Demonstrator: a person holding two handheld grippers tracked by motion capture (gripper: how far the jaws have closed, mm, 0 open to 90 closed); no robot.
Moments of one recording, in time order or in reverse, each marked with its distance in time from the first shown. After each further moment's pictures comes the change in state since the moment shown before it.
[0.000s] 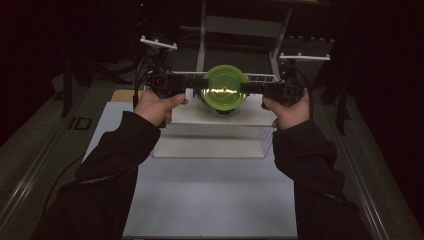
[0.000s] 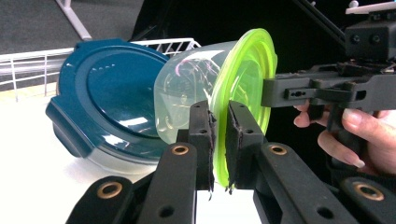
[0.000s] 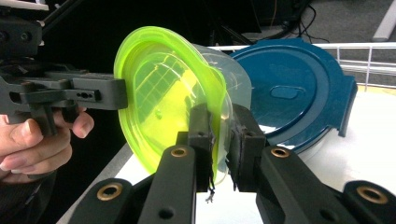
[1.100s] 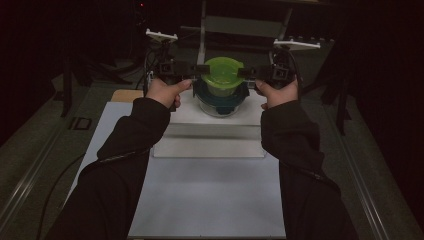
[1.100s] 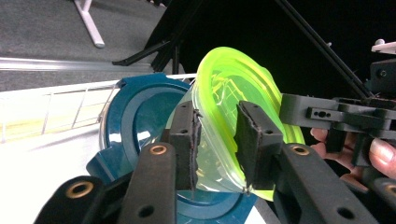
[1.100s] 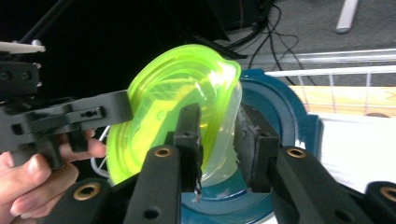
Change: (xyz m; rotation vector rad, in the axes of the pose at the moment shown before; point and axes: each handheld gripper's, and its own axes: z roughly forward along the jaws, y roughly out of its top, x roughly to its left) left arm 0.042 0.021 0.031 -0.084 0.029 -0.125; right arm -0.018 0.031 0.030 -0.034 -0.103 0.138
